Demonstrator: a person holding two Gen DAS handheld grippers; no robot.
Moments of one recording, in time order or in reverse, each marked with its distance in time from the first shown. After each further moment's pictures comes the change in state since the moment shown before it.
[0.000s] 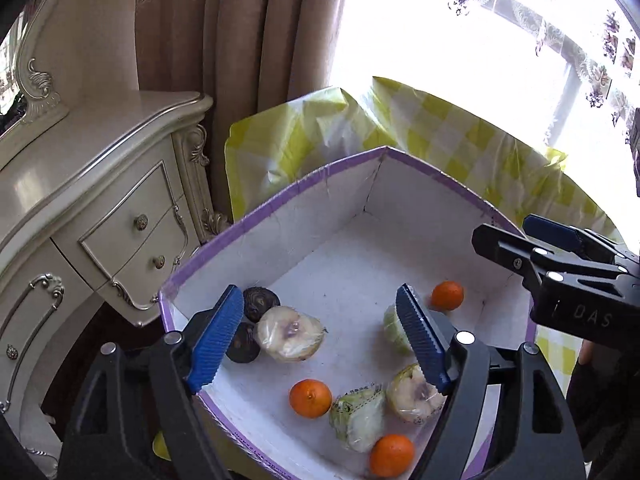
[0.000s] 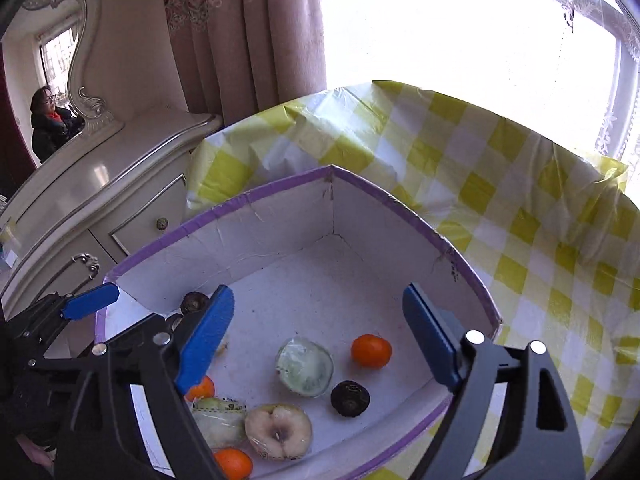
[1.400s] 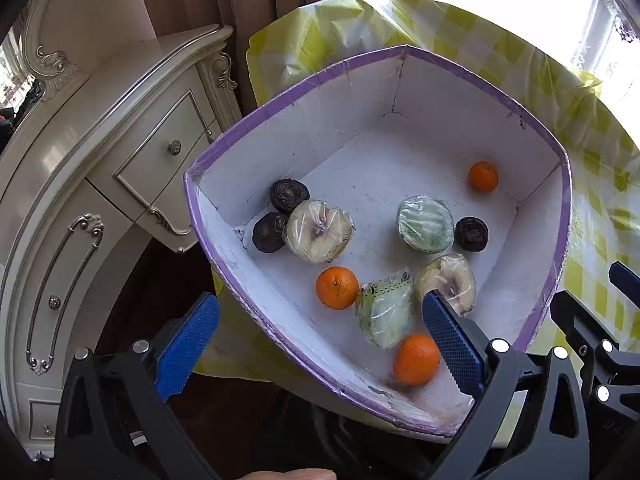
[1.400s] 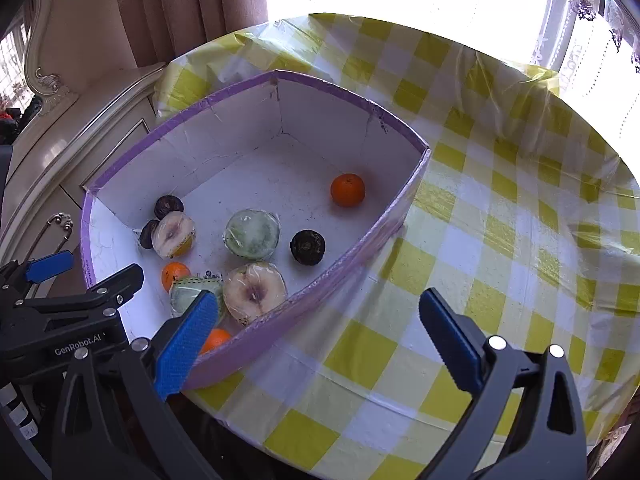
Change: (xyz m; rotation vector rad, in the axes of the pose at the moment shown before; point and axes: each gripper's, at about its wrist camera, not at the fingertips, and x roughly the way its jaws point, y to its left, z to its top) left arm 0.000 -0.016 -0.043 0.035 0.305 0.191; right arm -0.048 0.003 -0.094 0.134 0.208 -0.162
